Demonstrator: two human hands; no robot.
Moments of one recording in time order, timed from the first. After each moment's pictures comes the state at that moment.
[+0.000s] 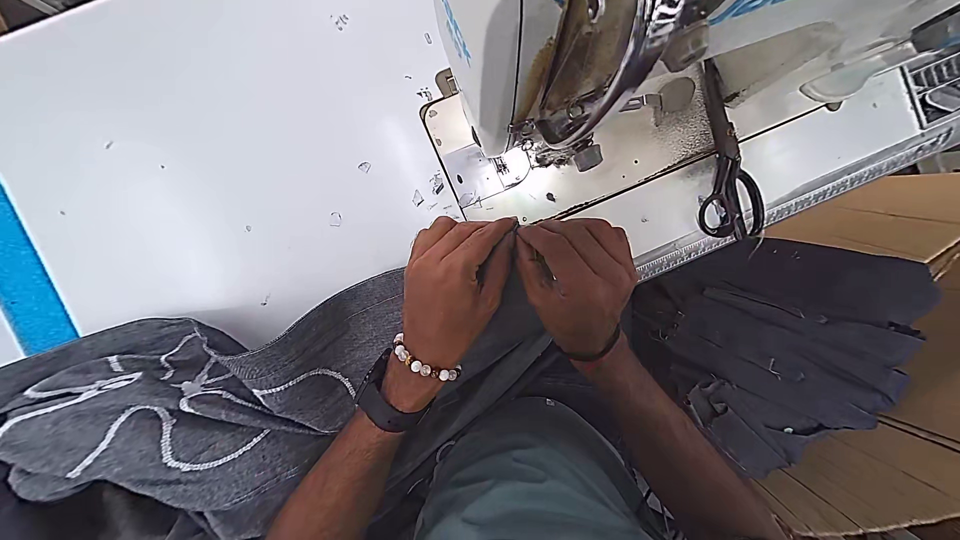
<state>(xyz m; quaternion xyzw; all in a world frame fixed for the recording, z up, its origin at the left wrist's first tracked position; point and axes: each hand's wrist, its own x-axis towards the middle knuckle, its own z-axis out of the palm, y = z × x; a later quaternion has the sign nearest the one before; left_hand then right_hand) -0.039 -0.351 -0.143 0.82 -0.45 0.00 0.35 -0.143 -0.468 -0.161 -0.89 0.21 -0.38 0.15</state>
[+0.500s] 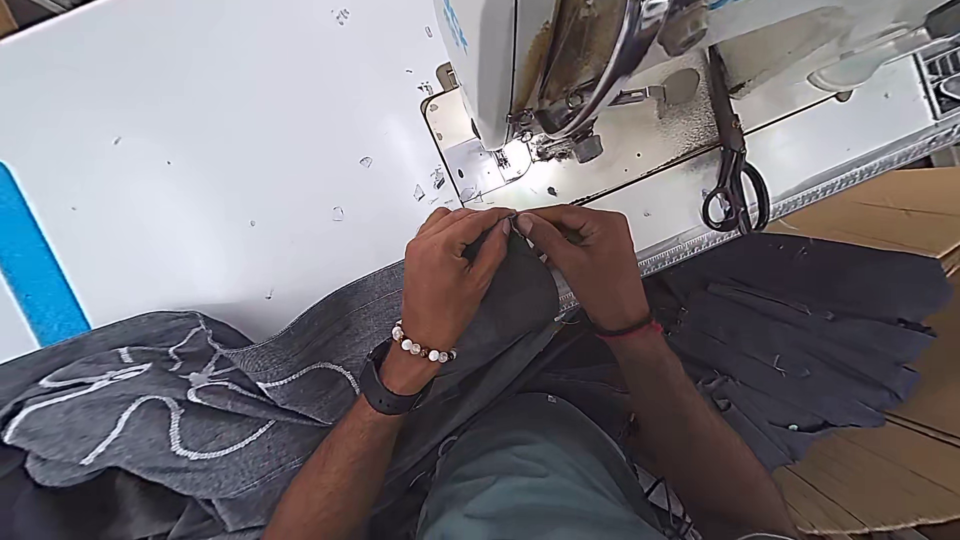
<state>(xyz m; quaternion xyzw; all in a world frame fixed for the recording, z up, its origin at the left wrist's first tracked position) -0.032 -0.352 -0.146 0.82 -0.40 -0.06 0.40 -0.150 -0.493 -0.142 -0.76 0.27 -0.15 0.57</state>
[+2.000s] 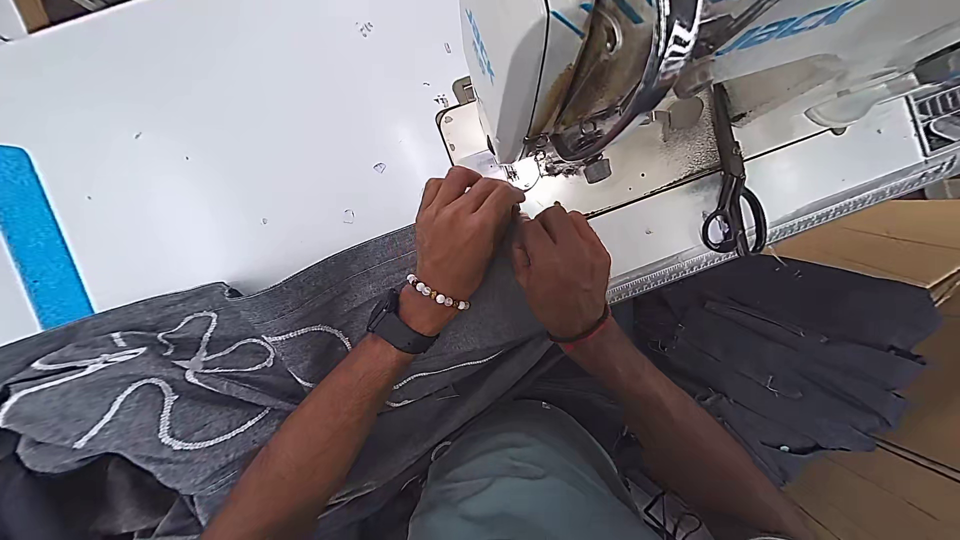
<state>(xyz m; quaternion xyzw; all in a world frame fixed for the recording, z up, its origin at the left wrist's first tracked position) 0.001 -0.378 -0.165 0.81 -0.52 0.08 0.24 -0.122 -0.472 -0.173 -0.95 0.20 -0.23 0.10</state>
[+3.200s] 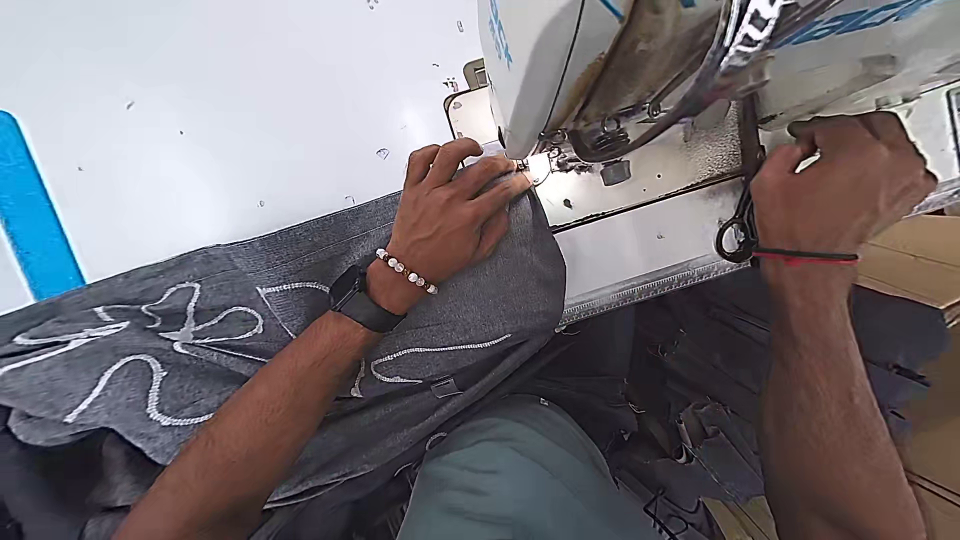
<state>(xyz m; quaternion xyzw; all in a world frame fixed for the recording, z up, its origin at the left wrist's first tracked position) 0.033 -0.364 -0.169 0.78 -0.60 0.06 0.16 -0.186 -0.685 -0.140 -0.89 0.44 -0.10 -0.05</state>
